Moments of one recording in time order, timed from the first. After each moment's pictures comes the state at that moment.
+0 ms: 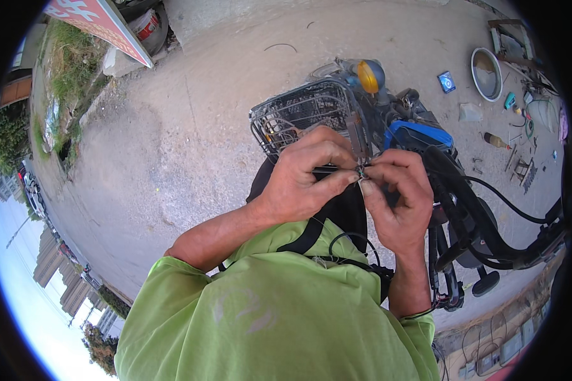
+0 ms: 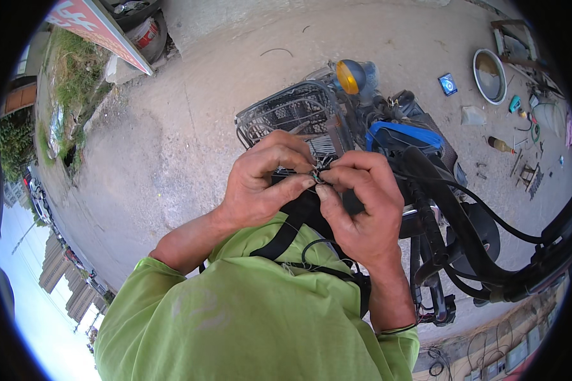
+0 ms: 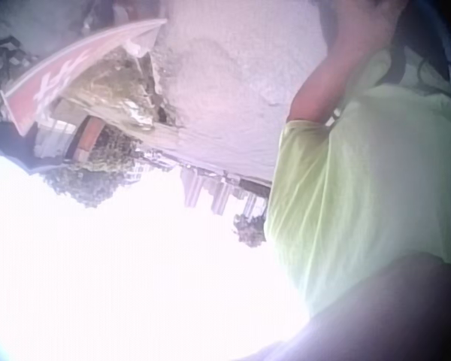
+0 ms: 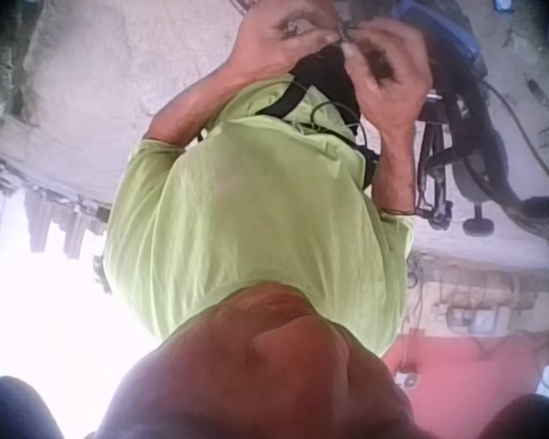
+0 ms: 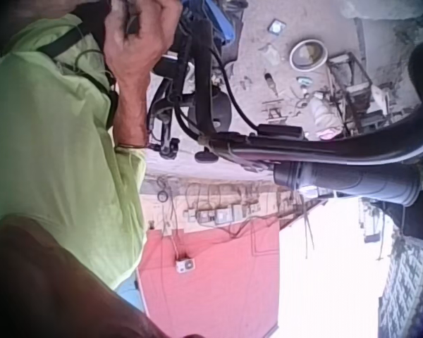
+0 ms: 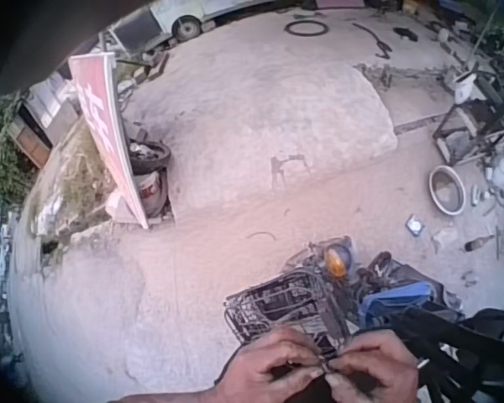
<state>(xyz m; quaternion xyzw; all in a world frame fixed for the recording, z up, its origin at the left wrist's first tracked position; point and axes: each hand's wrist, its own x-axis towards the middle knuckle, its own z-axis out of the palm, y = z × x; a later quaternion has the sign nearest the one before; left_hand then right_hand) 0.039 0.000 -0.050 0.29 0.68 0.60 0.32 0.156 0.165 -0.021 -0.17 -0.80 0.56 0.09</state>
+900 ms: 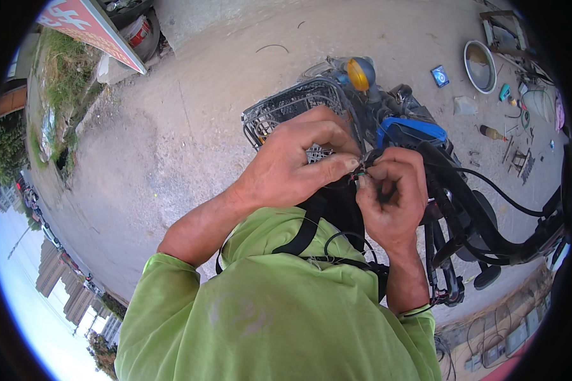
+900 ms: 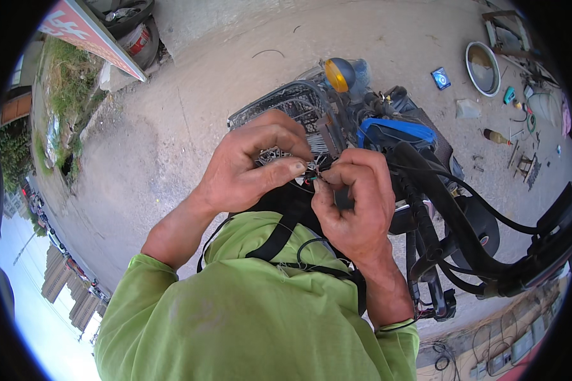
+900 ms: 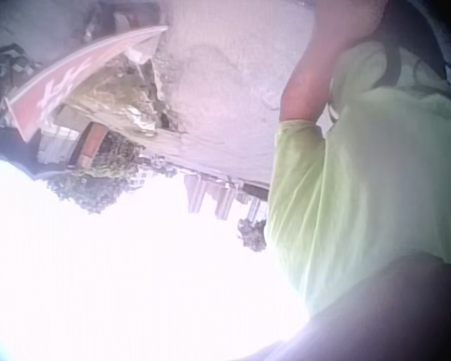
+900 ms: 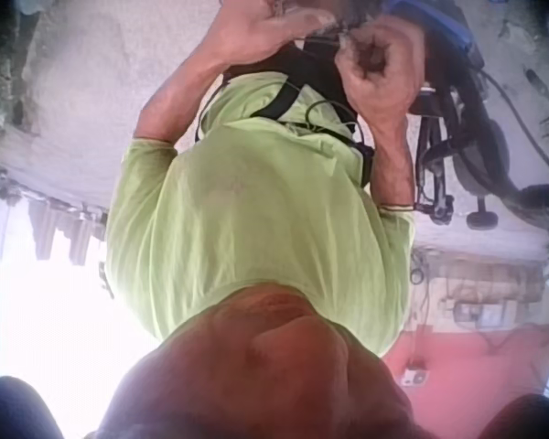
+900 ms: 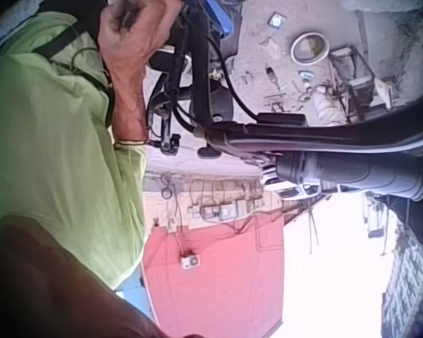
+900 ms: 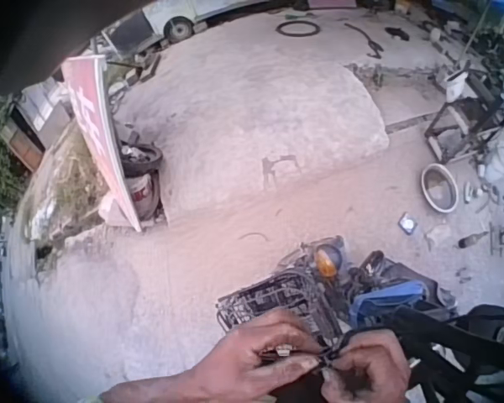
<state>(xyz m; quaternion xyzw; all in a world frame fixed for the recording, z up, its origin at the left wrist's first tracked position) 0.000 0.019 -0.030 0.33 0.66 0.55 0.39 0.158 0.158 -0.032 -0.20 -0.82 0.51 0.18</state>
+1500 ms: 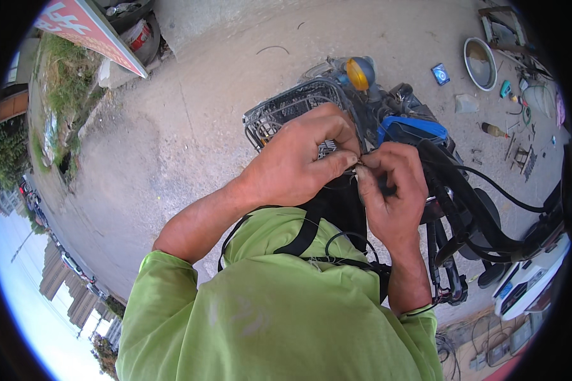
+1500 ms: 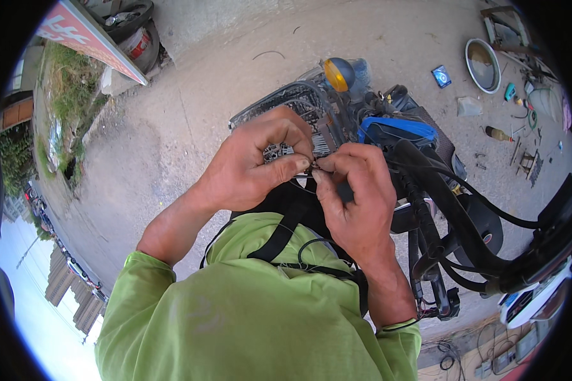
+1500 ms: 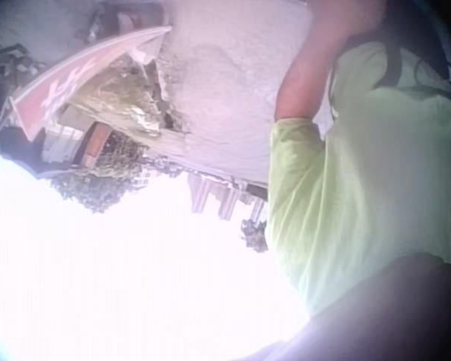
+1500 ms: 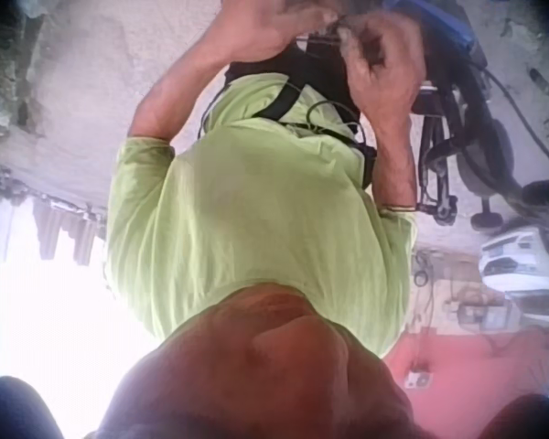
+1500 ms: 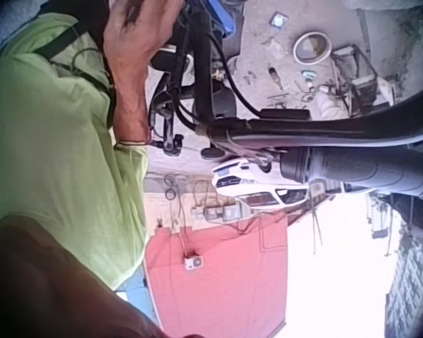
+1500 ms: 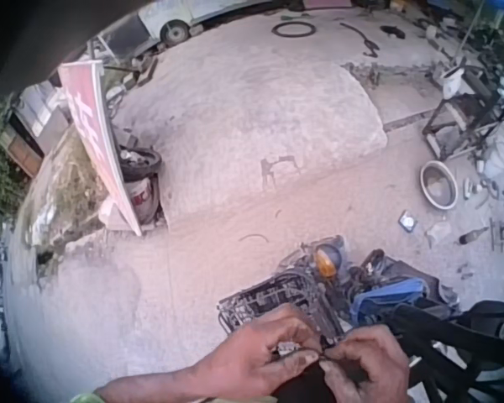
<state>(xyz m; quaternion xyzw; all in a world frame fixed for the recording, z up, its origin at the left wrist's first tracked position) -0.005 0.024 -0.031 0.36 0.67 0.51 0.41 0.156 0.159 -0.025 -0.23 -0.82 0.52 0.11</state>
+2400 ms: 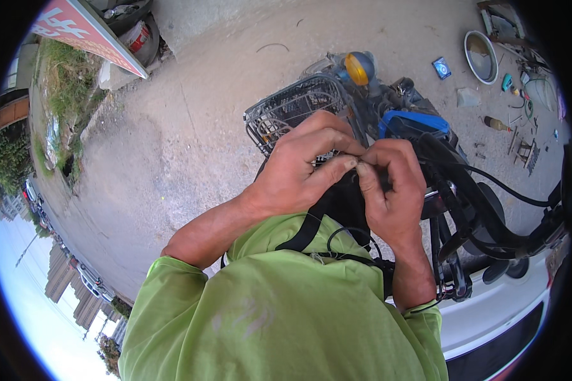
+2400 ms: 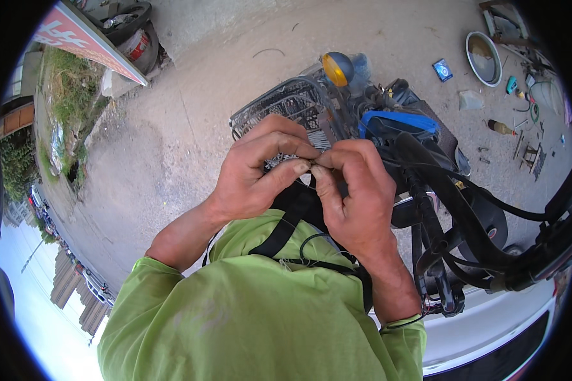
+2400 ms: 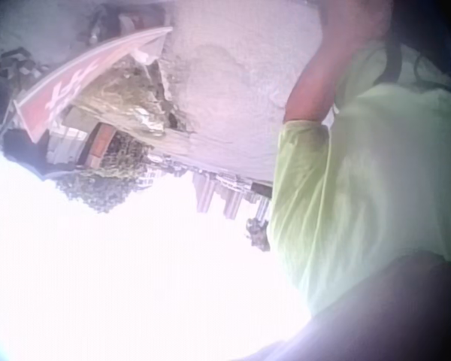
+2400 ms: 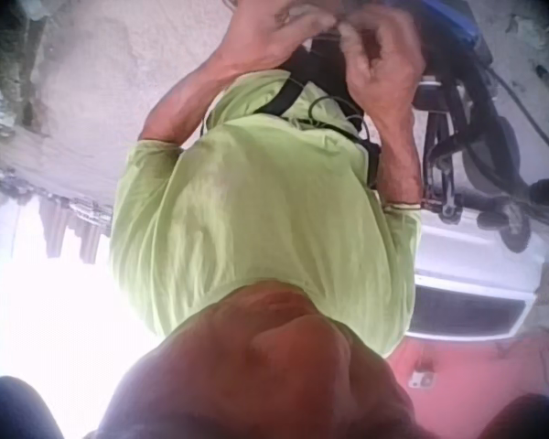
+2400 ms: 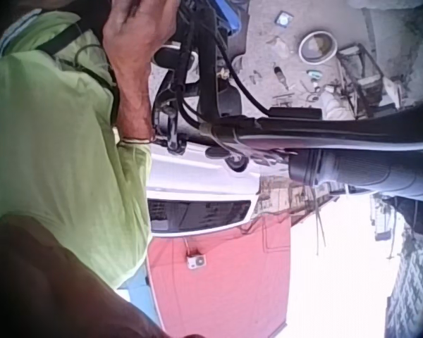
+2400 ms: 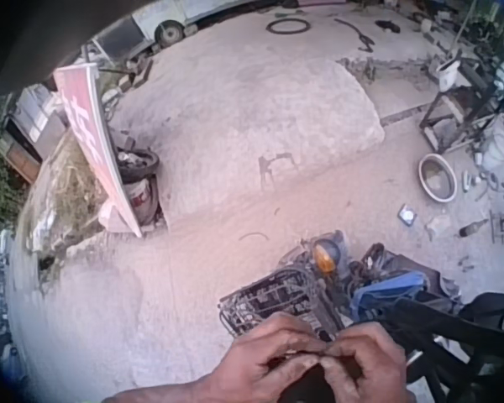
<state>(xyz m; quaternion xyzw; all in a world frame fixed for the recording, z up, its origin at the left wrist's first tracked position) 0.022 0.020 -0.042 0.36 0.69 0.55 0.31 0.154 0.158 -0.026 -0.23 -0.80 0.54 0.10</state>
